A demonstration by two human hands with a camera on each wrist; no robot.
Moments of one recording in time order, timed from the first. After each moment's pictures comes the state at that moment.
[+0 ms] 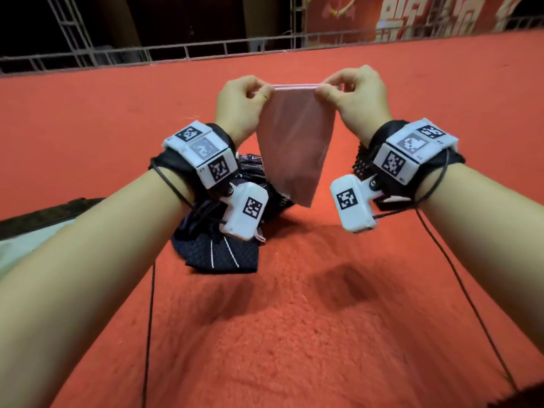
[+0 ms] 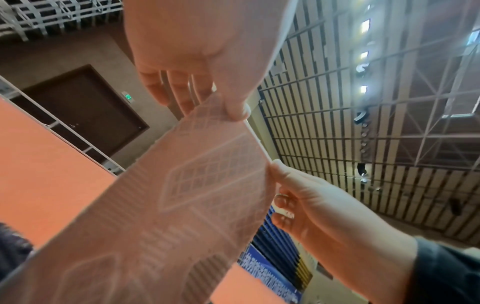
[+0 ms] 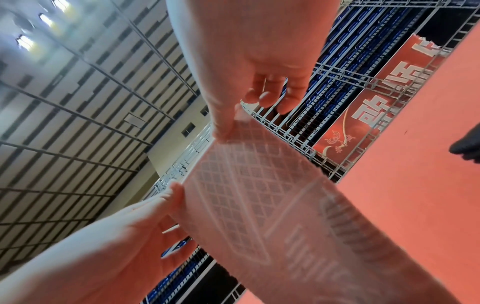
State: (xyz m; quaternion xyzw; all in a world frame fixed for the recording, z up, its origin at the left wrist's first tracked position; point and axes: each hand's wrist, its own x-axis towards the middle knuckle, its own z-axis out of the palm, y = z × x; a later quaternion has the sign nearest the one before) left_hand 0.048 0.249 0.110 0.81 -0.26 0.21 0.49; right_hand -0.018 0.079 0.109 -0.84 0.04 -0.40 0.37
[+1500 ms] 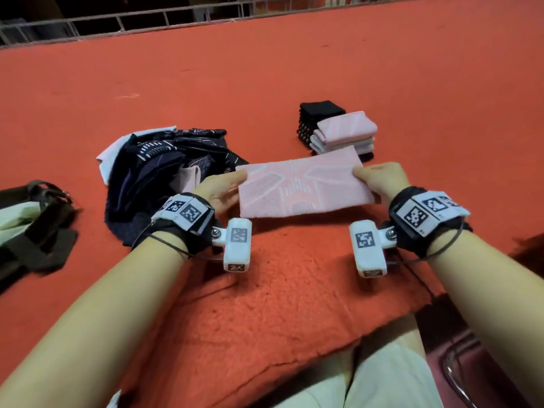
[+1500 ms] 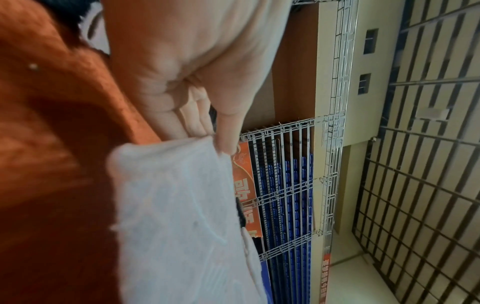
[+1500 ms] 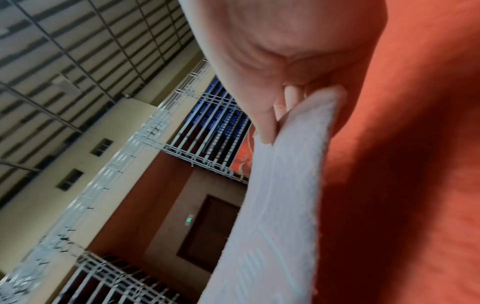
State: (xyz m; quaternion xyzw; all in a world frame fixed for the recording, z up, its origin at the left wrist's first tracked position) left_hand -0.013 0.213 -0.038 0.63 0.00 -0.27 0.73; right_hand -0.138 -0.034 -0.052 -0.75 0.37 -0.21 0.51
